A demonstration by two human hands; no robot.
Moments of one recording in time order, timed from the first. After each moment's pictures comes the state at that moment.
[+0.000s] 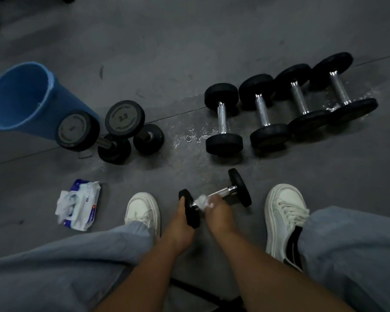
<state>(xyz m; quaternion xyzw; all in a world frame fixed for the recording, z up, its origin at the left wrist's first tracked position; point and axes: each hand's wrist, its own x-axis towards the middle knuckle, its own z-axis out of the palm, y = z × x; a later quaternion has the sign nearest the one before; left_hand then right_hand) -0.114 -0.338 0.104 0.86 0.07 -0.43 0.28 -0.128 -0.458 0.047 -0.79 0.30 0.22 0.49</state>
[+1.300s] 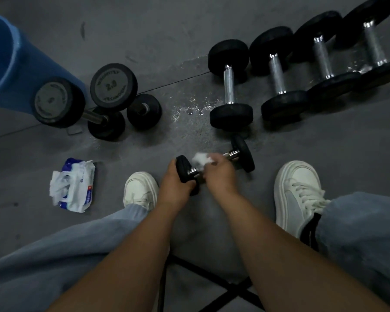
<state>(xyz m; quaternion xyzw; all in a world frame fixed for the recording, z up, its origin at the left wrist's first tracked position) -0.065 -0.334 0.068 0.87 0.13 -0.29 0.38 -0.075 -0.453 0.038 -0.72 0.37 0.11 0.57</state>
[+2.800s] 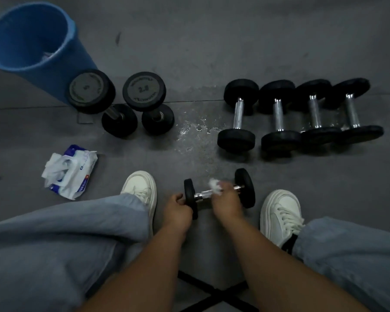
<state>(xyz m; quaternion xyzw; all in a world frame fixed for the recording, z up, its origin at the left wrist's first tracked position) -0.120 -0.339 0.089 0.71 0.39 -0.31 0.51 -0.116 -0.461 0.050 -0.80 0.32 0.16 0.49</state>
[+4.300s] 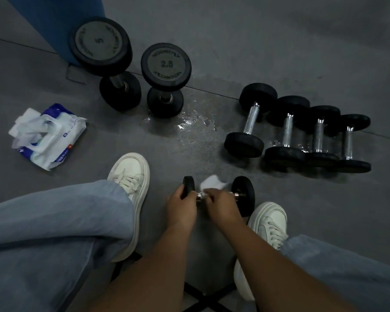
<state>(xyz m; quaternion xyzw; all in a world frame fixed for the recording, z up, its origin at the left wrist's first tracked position) -0.117 -0.348 0.053 0.63 0.41 -0.22 0.62 -0.107 -0.457 0.057 -0.91 0.16 0.28 0.26</state>
